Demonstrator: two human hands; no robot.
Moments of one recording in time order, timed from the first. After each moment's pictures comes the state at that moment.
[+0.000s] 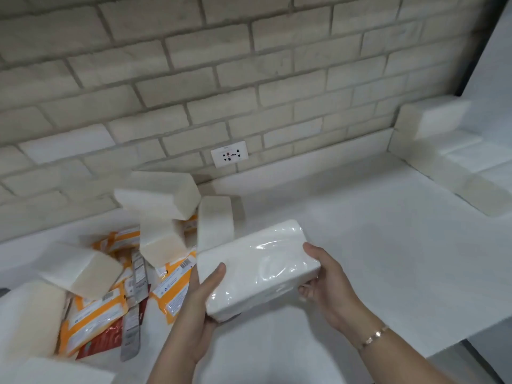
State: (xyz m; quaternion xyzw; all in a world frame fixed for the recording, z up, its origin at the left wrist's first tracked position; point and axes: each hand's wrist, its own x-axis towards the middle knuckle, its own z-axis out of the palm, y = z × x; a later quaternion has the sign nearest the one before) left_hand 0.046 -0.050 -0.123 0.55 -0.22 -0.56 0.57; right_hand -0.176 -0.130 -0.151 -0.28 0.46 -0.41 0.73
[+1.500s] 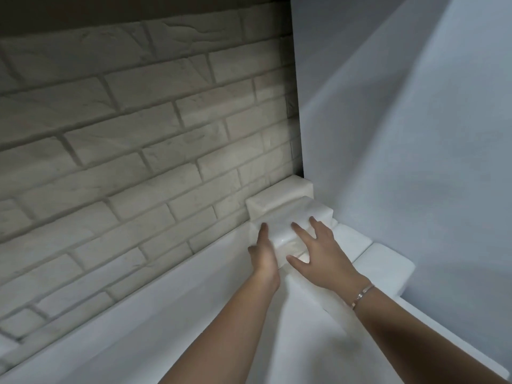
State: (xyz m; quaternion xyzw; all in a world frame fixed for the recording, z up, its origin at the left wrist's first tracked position) left_hand -0.484 -0.601 -0.162 0.56 -0.24 -0.63 0.48; right_hand -0.625 -0.531 -0.139 -0.69 0.66 -0.26 0.12
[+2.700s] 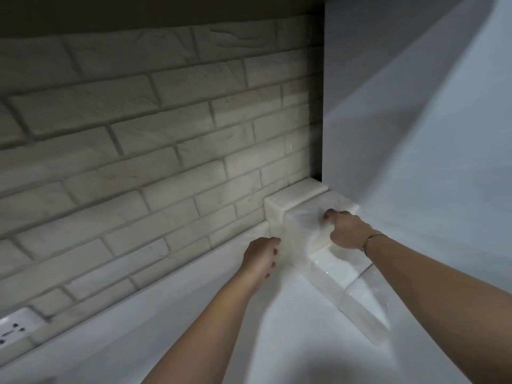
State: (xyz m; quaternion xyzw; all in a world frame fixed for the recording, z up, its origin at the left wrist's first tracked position) left_hand -0.419 -0.556 -0.081 0.63 -0.49 -0.52 0.30; right_hand -0.670 -0.600 -0.102 -0.63 0.74 -0.11 0.21
